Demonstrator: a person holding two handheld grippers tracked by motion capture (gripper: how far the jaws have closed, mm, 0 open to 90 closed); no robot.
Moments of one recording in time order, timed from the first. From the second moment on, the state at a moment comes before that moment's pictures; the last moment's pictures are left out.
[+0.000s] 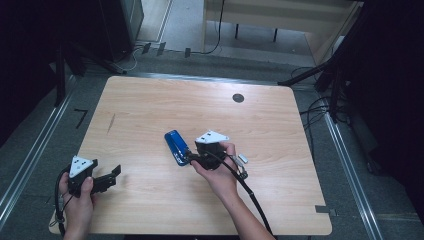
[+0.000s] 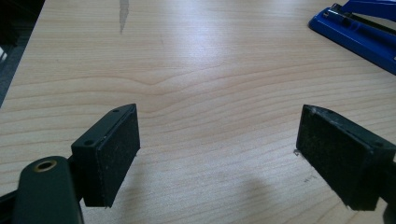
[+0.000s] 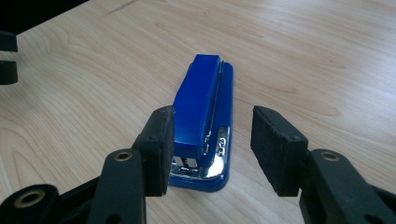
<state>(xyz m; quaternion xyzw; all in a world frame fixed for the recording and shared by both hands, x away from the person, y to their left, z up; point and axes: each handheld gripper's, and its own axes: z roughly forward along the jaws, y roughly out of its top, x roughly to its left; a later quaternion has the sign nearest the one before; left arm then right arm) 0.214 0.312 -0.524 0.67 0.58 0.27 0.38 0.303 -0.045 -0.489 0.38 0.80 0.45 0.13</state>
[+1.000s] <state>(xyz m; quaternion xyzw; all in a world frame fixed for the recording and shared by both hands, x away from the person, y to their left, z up) 0.214 0.311 -0.524 0.68 0.58 0.27 0.37 0.321 0.000 -0.517 0.39 0.81 0.41 0.14</state>
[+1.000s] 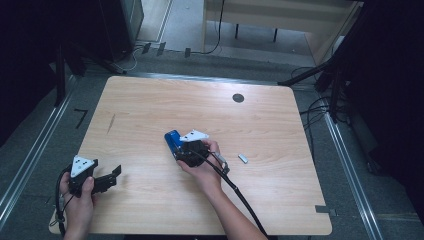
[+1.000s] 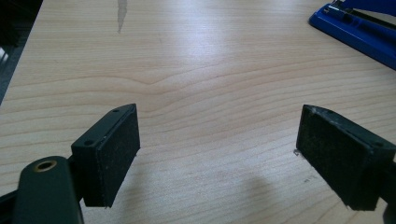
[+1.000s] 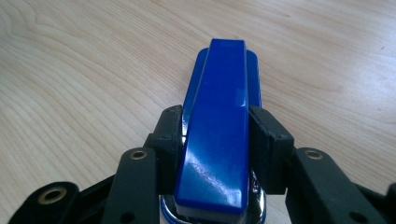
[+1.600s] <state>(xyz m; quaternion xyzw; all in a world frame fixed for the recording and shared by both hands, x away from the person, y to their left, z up) 0.215 0.310 -0.524 0.68 0.57 0.27 0.37 0.327 0.016 -0.533 0.40 0.80 0.42 0.18</state>
